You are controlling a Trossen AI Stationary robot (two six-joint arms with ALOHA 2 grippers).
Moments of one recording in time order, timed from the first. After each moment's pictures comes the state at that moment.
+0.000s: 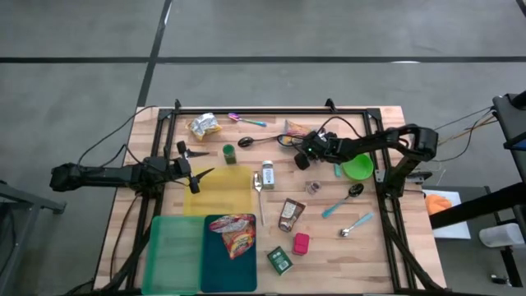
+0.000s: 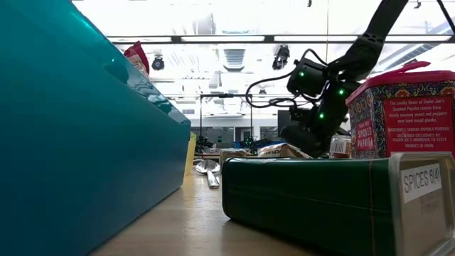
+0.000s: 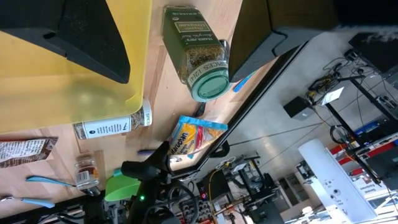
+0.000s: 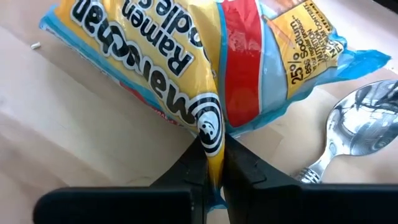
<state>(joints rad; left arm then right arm) 0.05 0.27 0.00 0.06 -0.34 0.31 -0.36 1.66 0.68 -0.03 0.39 0.49</state>
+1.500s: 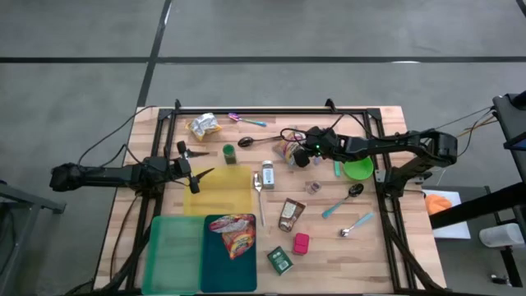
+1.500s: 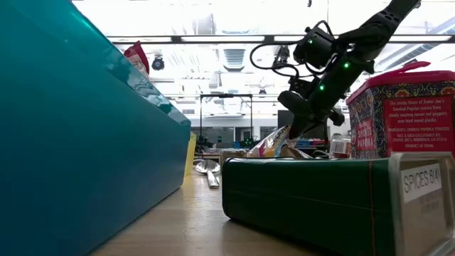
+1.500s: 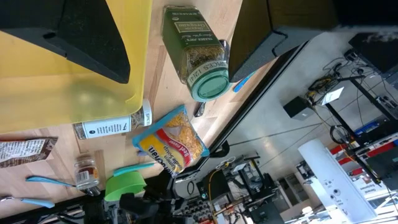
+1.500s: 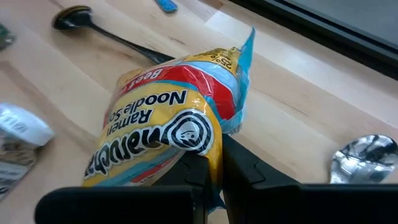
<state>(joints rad) 0.05 0.27 0.00 0.06 -0.34 0.31 -0.32 1.47 0.68 -0.01 0.36 0.47</state>
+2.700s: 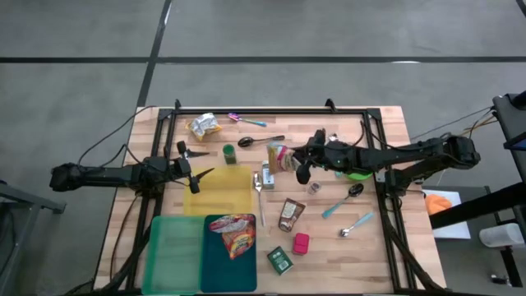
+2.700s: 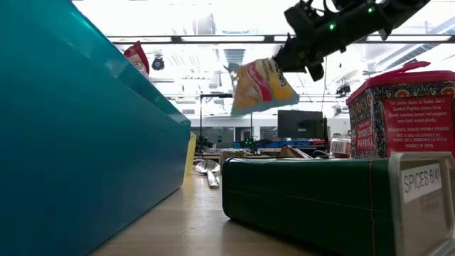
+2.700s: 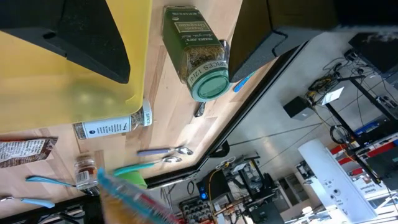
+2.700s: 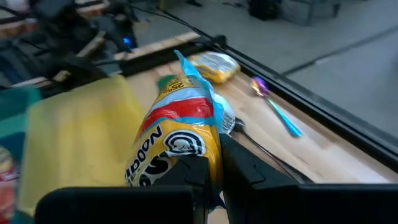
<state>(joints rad) 0.05 0.27 0.00 0.06 -0.34 0.31 -0.05 1.26 0.68 0.26 0.35 0.27</state>
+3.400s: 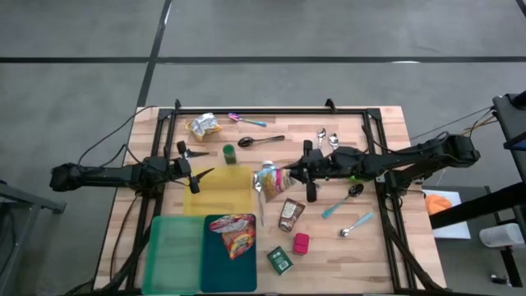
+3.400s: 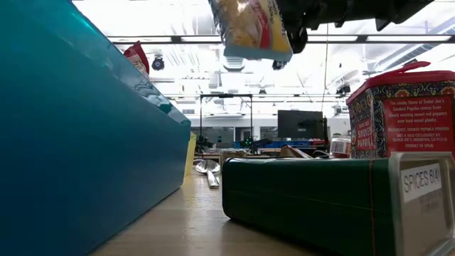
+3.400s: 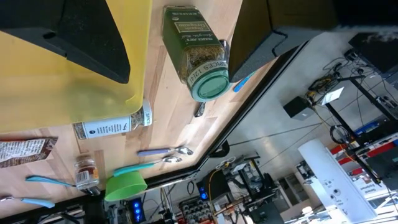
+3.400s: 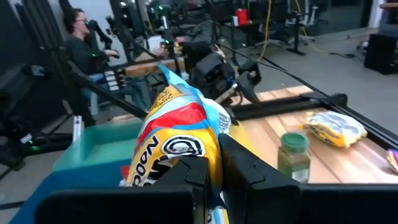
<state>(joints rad) 0.05 0.27 0.00 0.06 -0.34 0.31 0.05 1.27 0.67 0.54 0.05 0.20</state>
